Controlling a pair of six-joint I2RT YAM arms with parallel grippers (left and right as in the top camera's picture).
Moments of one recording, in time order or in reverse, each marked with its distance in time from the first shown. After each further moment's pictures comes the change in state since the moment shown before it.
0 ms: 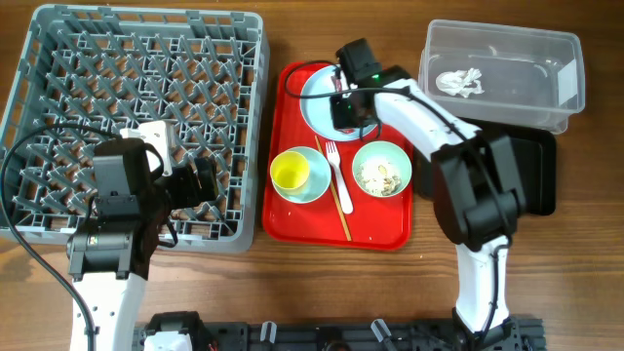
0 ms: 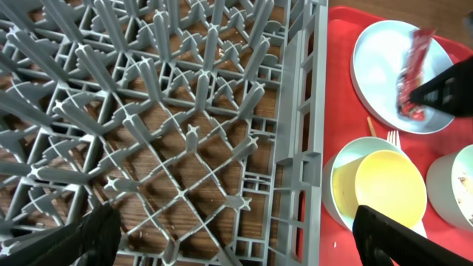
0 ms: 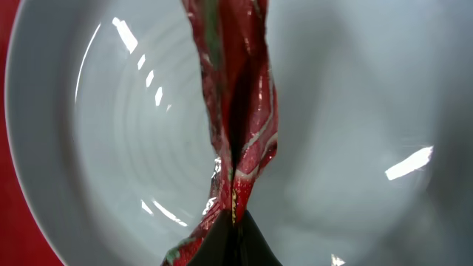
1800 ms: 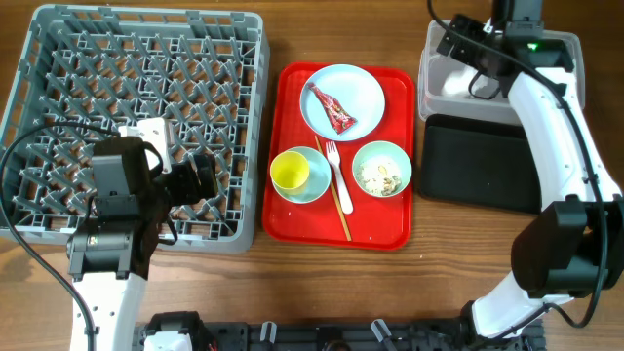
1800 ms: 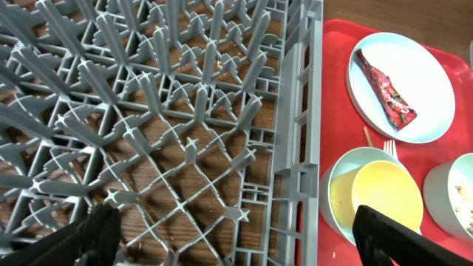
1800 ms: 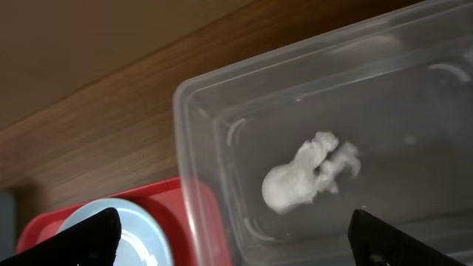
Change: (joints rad) left arm 0.000 0.000 0.000 0.032 0.000 0.000; right arm -0.401 -0.358 0.002 0.003 0.073 0.130
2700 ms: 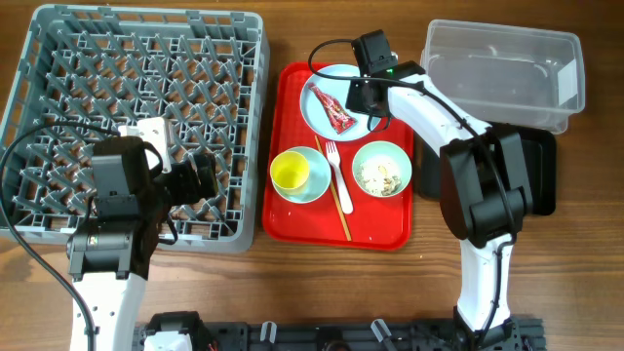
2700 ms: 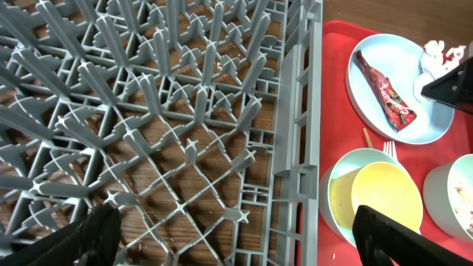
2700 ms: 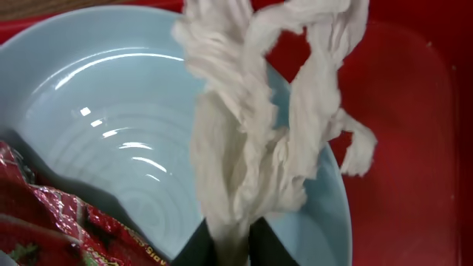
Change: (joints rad) left arm 0.000 0.000 0.000 0.004 0.000 0.000; right arm 0.357 0.374 -0.001 0.064 0.068 0.129
